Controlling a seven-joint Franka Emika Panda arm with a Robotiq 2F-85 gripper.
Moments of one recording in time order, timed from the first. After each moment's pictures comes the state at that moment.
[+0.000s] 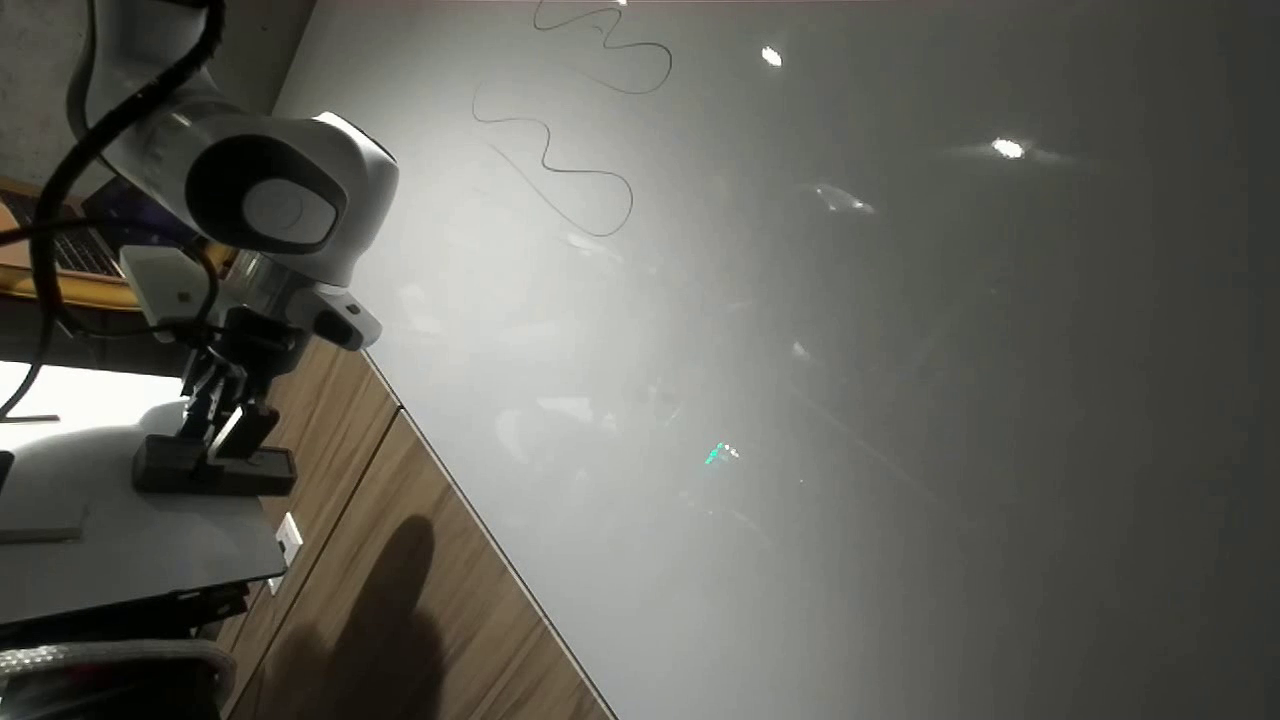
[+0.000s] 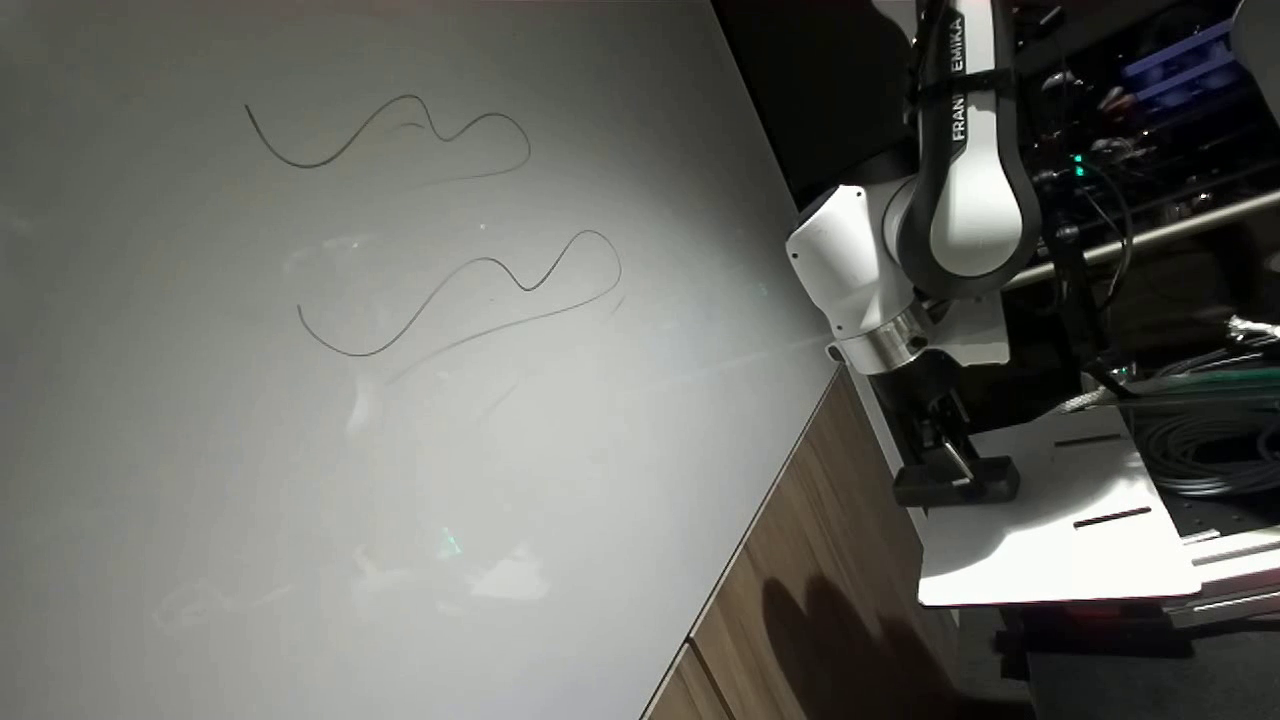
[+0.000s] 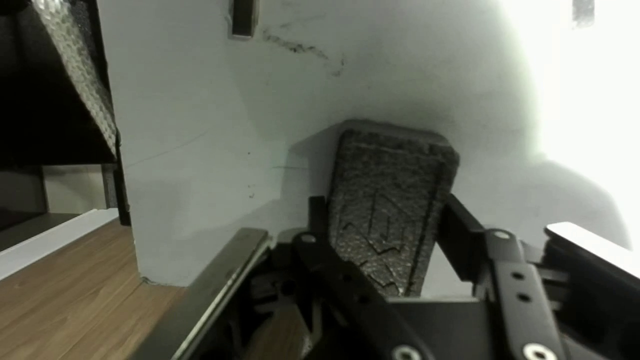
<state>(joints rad) 0.05 0.06 0.02 -2.76 -0.25 2.69 0.30</state>
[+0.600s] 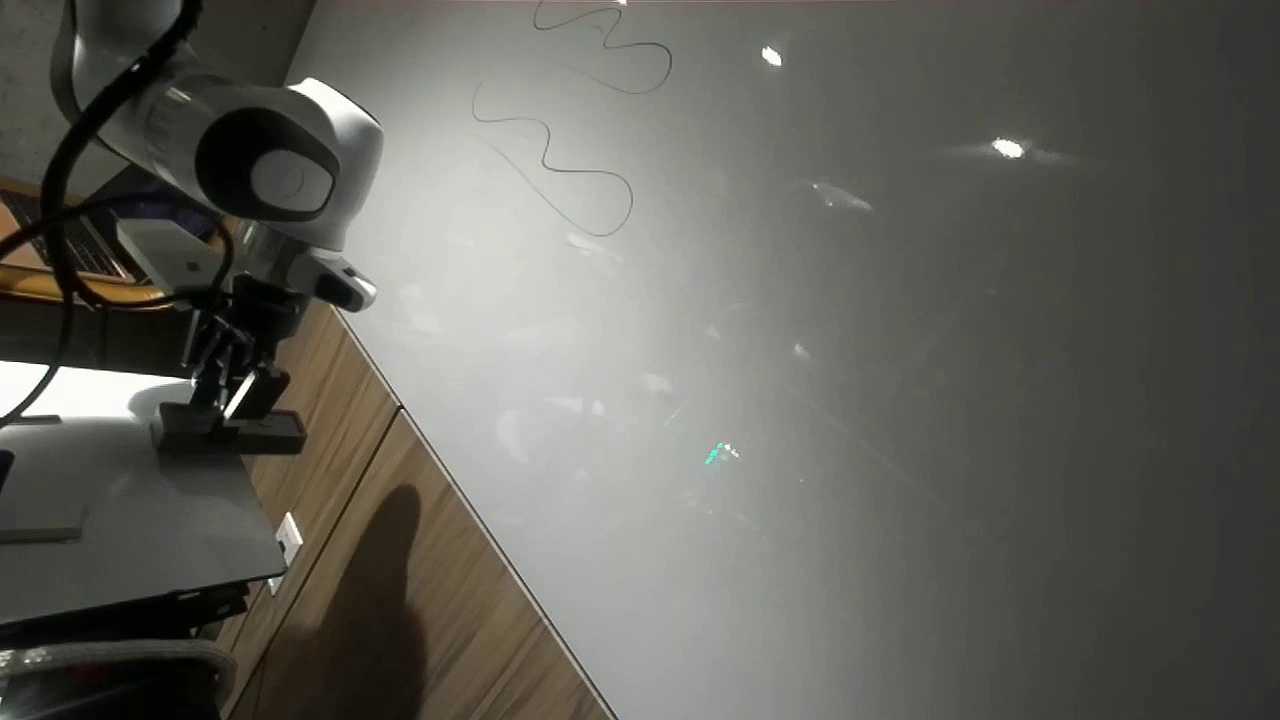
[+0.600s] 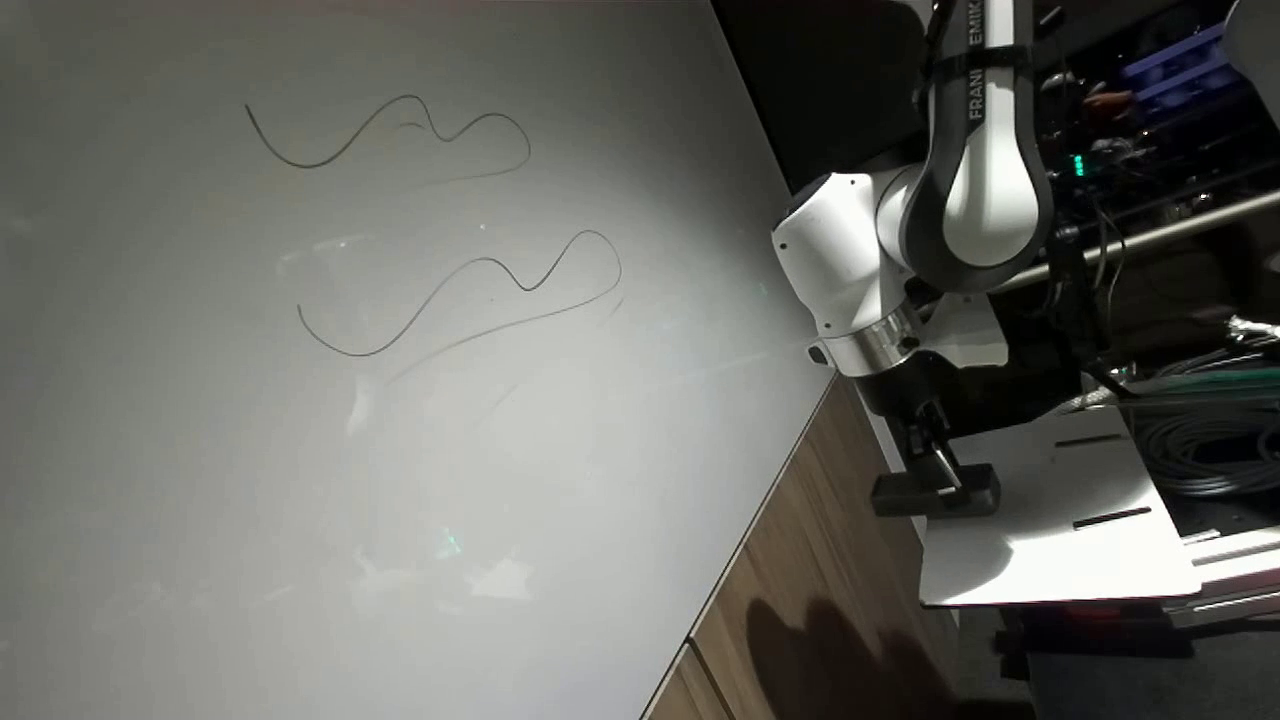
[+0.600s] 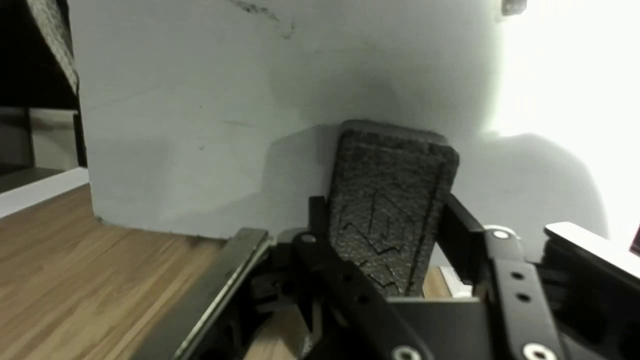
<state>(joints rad) 0.11 0.02 0.07 -2.75 -0.29 2.69 0.33</state>
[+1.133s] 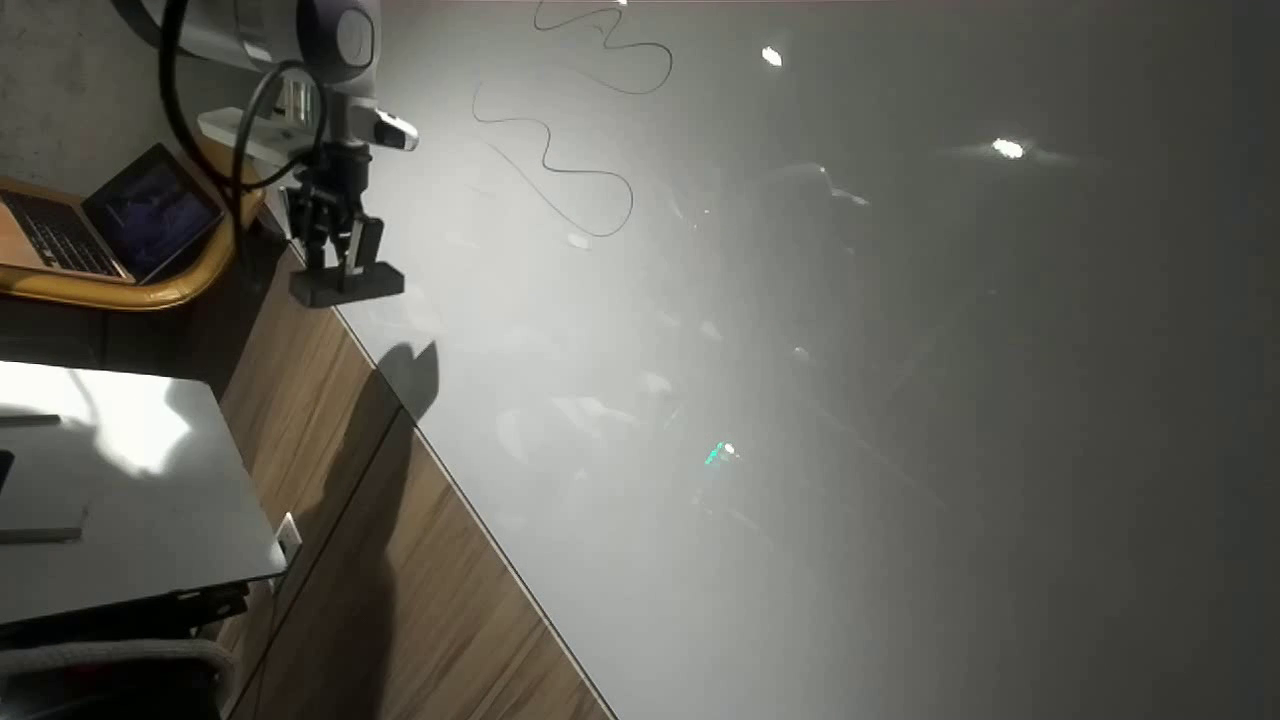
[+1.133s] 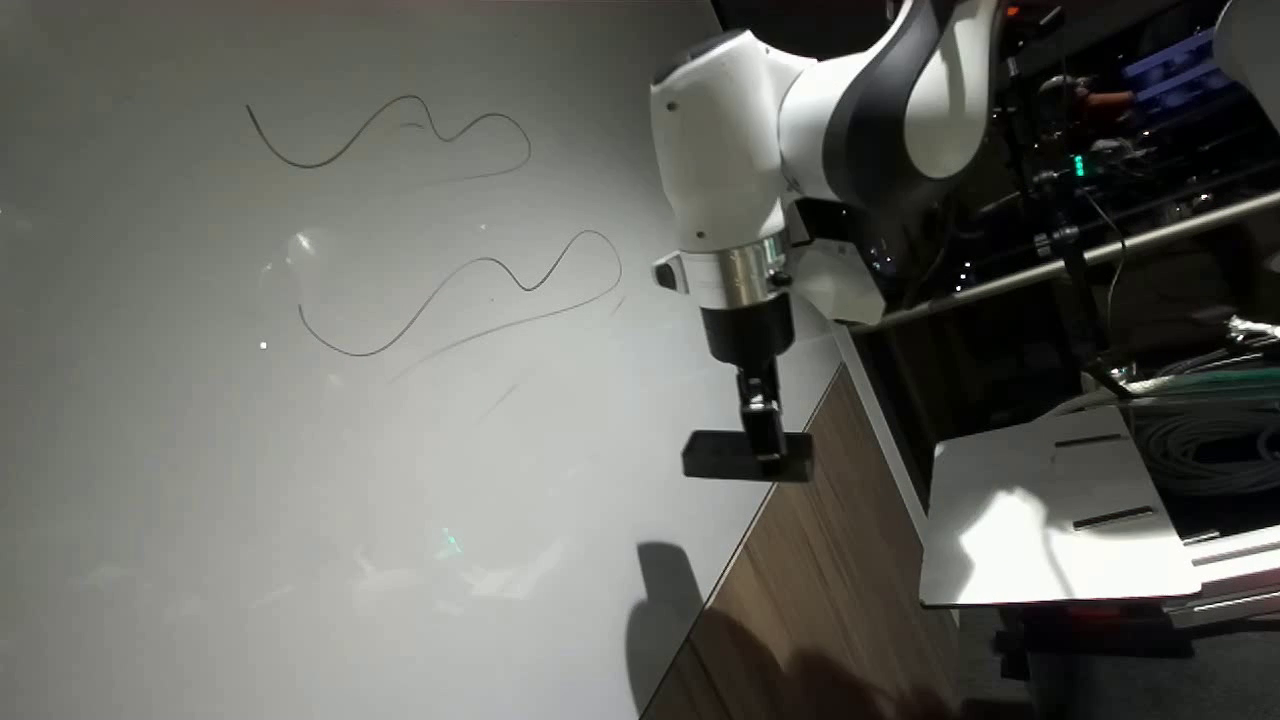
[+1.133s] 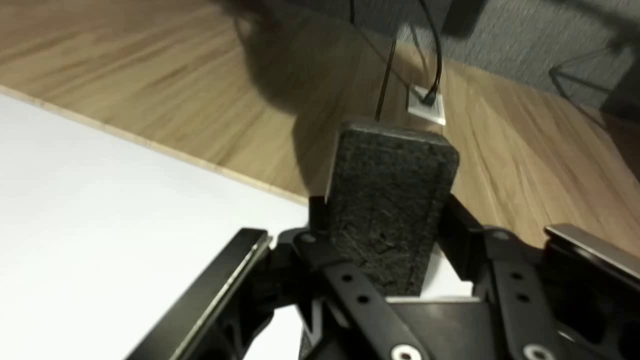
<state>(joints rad) 0.18 -0.10 0.23 -2.50 -0.52 2.61 0.52</state>
